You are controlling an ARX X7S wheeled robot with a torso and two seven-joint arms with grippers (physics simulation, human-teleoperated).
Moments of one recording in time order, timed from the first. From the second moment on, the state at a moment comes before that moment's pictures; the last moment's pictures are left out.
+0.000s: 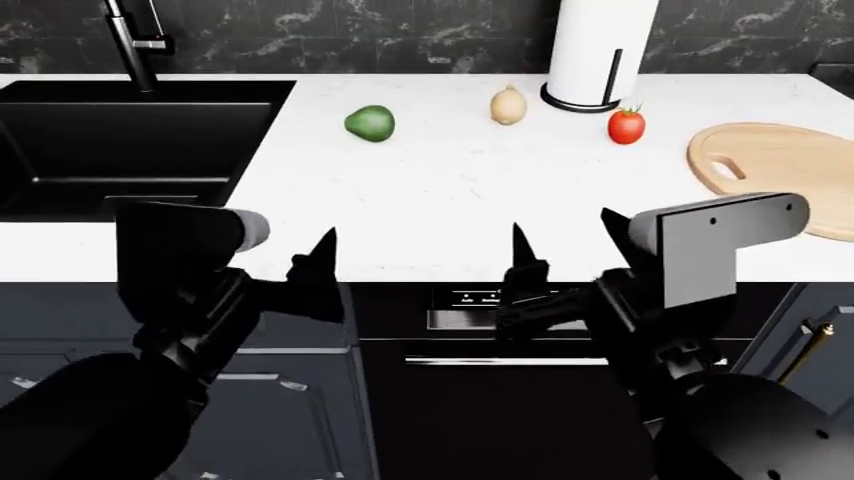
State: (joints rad) left arm -0.54 -0.24 -0.16 0.69 -0.72 -1.29 -0.16; right arm 0.57 0.22 0.10 -0.88 0.71 1.40 0.28
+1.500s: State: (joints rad) left arm -0.67 -0.21 -0.28 0.58 -0.97 -1.47 -0.32; right arm 0.85 0.41 0.05 -0.70 1.54 1.46 0.99
